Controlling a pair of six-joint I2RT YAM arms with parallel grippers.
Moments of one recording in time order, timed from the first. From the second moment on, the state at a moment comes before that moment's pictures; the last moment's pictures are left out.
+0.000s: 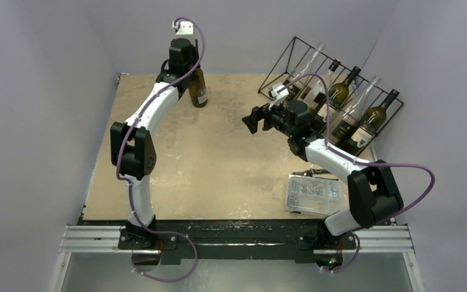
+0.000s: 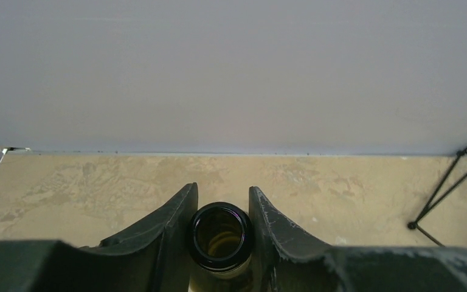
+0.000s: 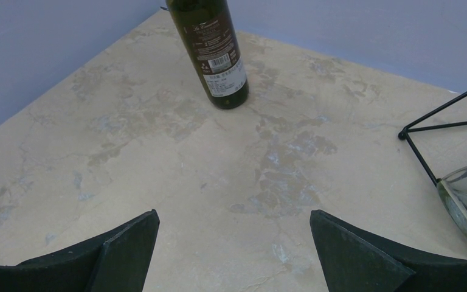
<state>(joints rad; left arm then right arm) -0.28 2.05 1.89 -0.01 -0.33 -0.09 0.44 1.49 0.90 0.40 -0.25 0.13</state>
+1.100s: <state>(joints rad) -0.61 1.47 1.39 -0.35 -0.01 -0.12 0.44 1.48 0.90 0.40 -0.28 0.13</state>
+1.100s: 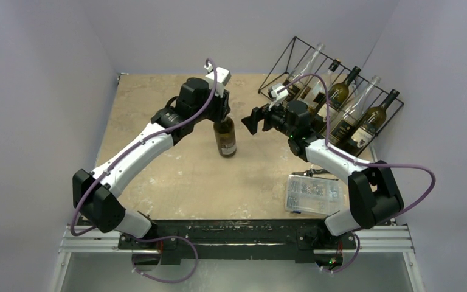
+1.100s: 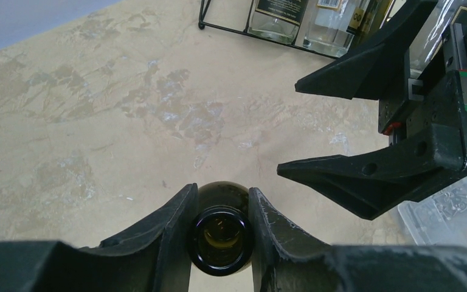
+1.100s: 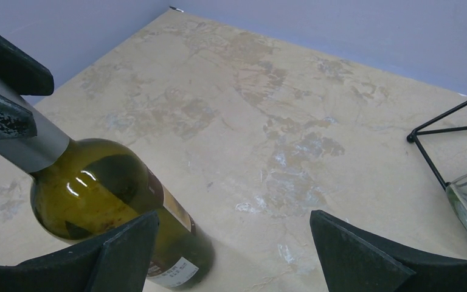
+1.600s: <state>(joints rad) -0.61 1.37 1.36 -0.40 -0.02 -0.21 0.44 1.48 0.89 0.41 -0.28 0.13</state>
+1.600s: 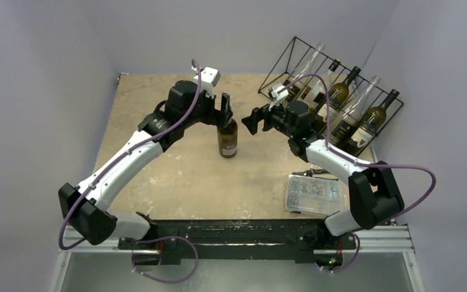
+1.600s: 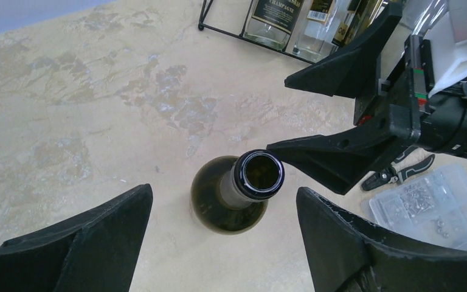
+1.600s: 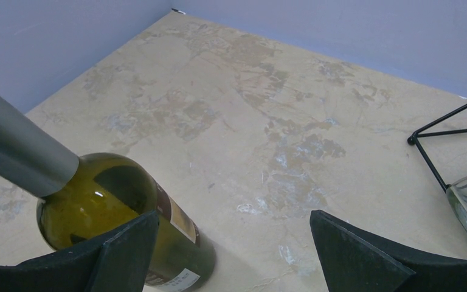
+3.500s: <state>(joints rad) -0.43 0.75 1.06 -0.51 -0.03 -0.15 0.65 1.43 1.09 0.31 -0.26 0.31</state>
